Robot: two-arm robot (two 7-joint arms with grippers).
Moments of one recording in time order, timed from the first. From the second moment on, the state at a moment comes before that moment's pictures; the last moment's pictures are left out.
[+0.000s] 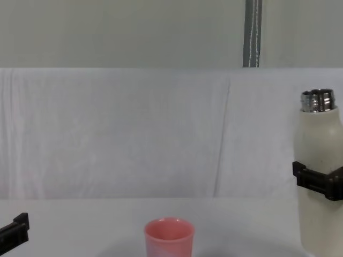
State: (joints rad) left arm 0.27 0.24 0.04 -1.85 -0.25 -0.02 -0.02; right arm 0.11 0.17 -0.13 -1.56 0.04 -0.08 0.19
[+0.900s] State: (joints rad) left arm 0.27 0.24 0.04 -1.85 -0.25 -0.02 -0.02; right arm 0.13 0.14 -0.09 -1.47 0.16 -0.07 0.18
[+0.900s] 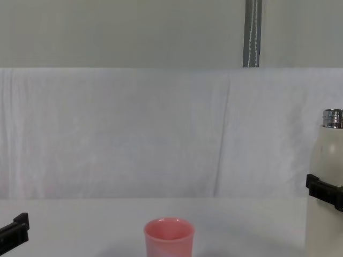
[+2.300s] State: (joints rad) left arm 0.27 0.24 0.04 -1.85 -0.25 -0.02 -0.02; right arm 0.15 0.15 -0.10 -1.42 0.17 -0.10 0.19
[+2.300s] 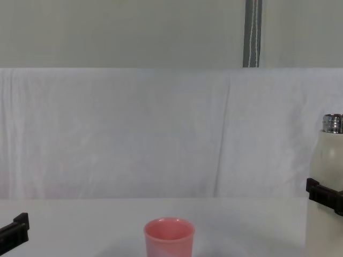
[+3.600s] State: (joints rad) left arm 0.27 0.24 0.04 -1.85 -0.25 -0.02 -0.02; right arm 0.15 0.15 -0.10 -1.42 0.17 -0.10 0.19
